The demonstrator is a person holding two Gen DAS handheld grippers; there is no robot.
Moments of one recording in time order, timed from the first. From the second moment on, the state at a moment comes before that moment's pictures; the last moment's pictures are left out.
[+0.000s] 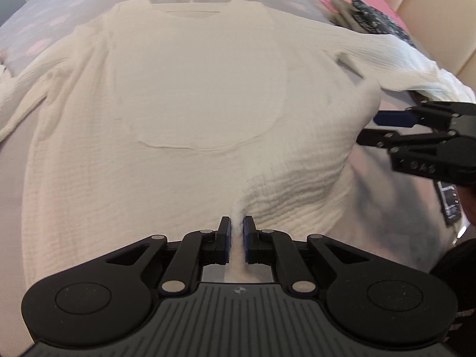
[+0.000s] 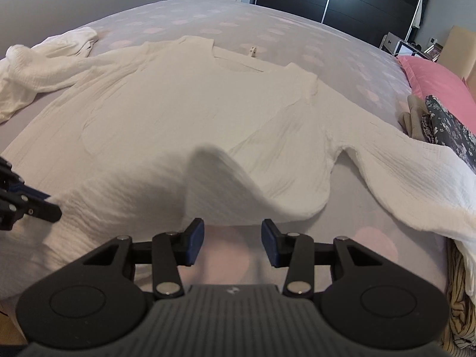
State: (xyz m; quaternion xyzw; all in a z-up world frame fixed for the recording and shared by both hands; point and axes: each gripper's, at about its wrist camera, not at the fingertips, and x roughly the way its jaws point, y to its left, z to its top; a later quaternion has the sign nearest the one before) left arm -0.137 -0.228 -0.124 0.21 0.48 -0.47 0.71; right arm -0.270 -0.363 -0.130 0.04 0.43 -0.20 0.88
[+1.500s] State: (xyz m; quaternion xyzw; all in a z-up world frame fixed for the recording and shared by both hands) left arm -0.195 -0.220 -0.078 0.27 0.46 -0.57 0.62; right arm -0.341 -0.280 -0.078 0.04 0.60 -0.16 0.78
